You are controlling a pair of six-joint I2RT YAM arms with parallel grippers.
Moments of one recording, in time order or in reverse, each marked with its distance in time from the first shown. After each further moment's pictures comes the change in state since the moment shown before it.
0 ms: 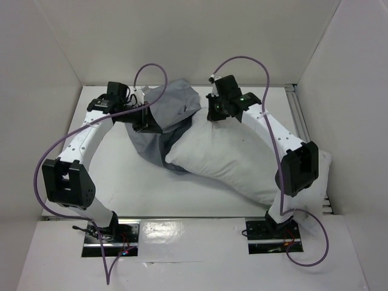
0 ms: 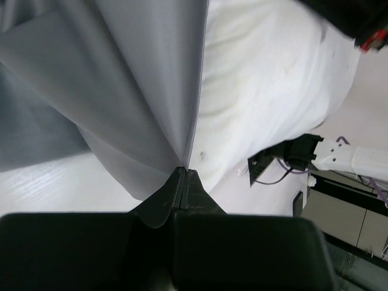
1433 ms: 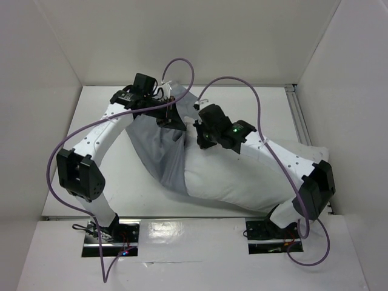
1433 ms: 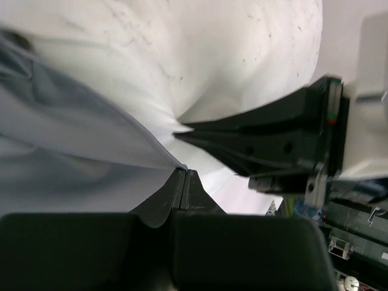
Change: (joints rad) left arm -0.219 0.118 0.214 0.017 0.010 -0.116; right arm 0.255 -0.259 -0.301 0.071 0.153 0.076
